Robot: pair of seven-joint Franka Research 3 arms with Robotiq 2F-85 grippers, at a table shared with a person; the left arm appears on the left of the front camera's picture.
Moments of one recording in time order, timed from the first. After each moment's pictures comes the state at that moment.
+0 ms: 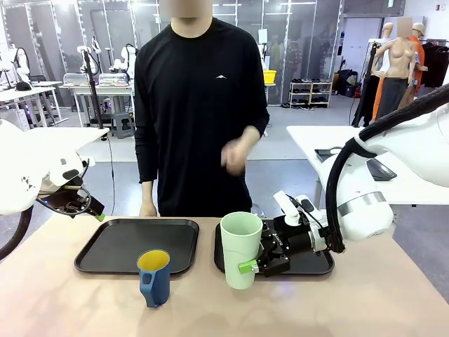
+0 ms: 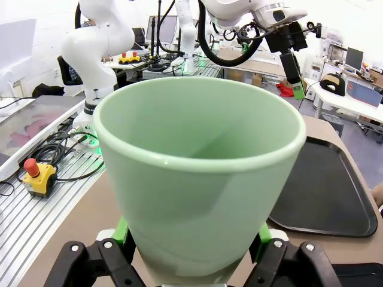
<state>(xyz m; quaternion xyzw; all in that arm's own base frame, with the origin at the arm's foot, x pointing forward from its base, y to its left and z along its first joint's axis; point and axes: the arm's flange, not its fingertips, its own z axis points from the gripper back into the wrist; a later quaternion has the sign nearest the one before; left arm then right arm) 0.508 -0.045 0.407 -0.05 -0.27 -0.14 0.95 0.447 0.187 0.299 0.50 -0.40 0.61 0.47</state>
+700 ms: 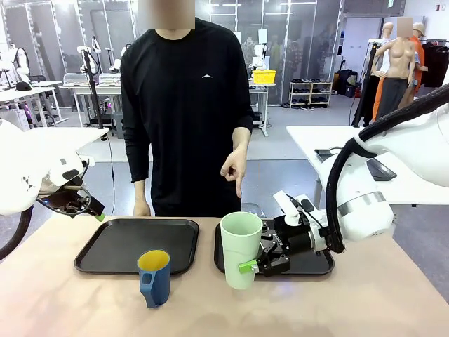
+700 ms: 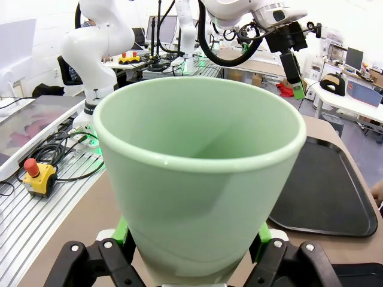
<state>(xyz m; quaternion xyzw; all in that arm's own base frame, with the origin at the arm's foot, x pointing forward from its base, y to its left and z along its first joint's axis) 0.508 -0.045 0.407 -0.05 -0.27 -0.14 0.95 0.447 0.187 0.299 0.50 -0.40 0.61 0.47</state>
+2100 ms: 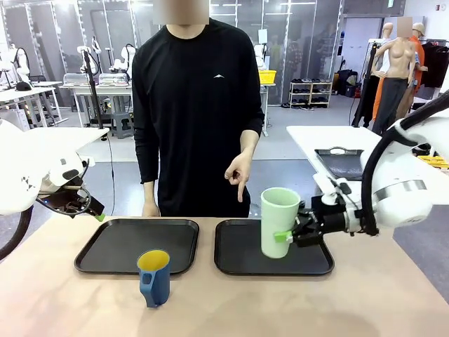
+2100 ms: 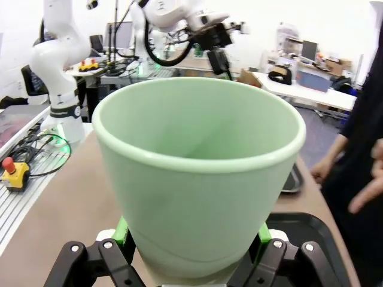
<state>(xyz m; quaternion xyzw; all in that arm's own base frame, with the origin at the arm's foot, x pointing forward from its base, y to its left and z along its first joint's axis) 0.508 -0.045 0.407 -0.05 -0.27 -0.14 0.95 0.512 0.078 0.319 0.46 -0.46 0.56 0.52</state>
